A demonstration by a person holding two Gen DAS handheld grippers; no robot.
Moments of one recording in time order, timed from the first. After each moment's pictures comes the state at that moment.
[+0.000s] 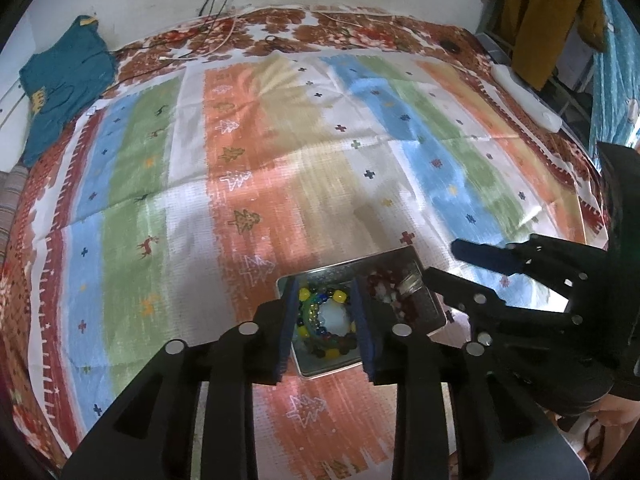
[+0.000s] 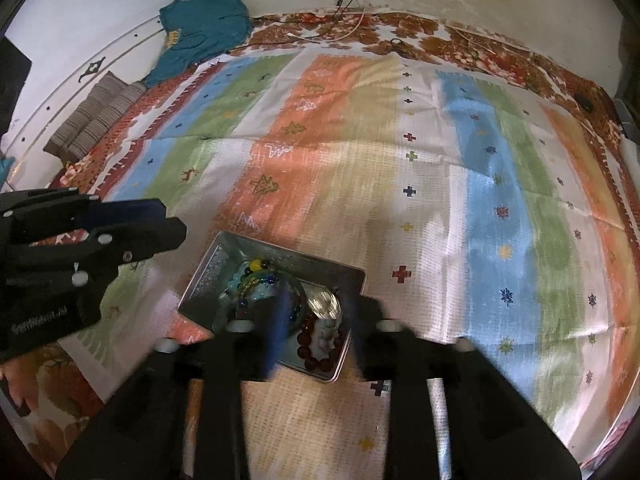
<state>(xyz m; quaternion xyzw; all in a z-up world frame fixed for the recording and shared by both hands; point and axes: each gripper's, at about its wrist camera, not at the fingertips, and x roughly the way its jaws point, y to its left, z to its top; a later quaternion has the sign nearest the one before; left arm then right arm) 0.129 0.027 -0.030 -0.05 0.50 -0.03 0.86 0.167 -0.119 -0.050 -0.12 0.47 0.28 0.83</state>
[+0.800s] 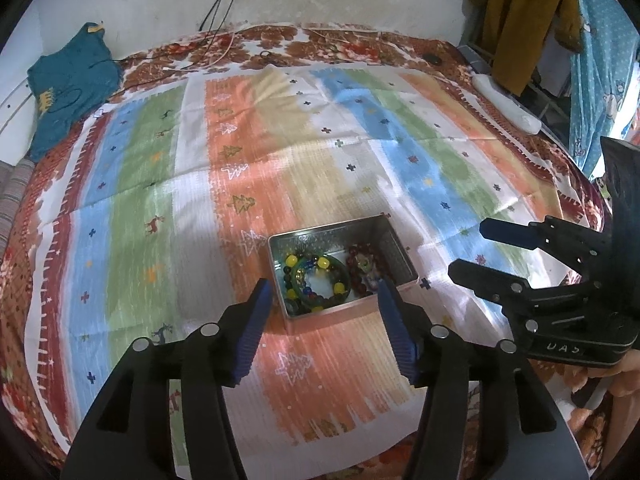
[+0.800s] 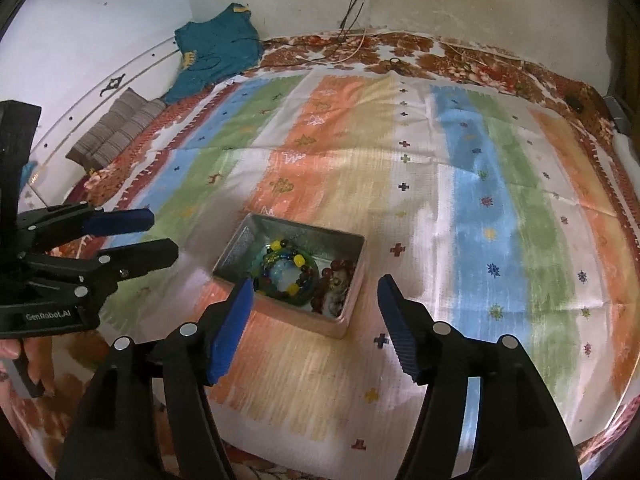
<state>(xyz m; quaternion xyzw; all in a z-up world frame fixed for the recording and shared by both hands) 0.069 0.022 -0.020 -0.06 0.47 -0.04 0.88 0.114 -0.155 -0.028 -0.10 0.44 0.31 0.84</state>
